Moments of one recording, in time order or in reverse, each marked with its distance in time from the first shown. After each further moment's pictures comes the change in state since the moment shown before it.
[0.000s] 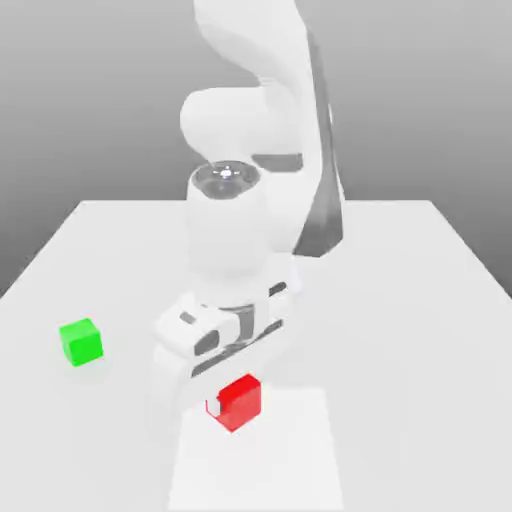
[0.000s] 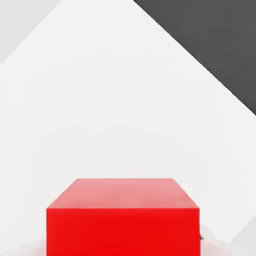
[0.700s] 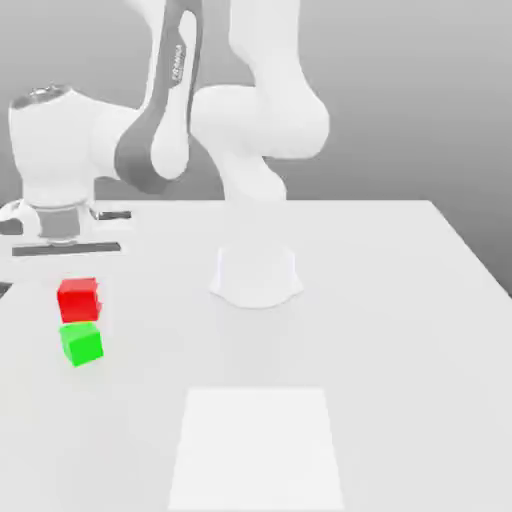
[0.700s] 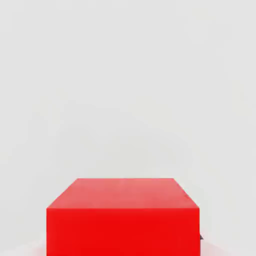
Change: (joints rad) arm -0.544 -0.253 -0.329 -0.126 -0.186 -0.120 0.024
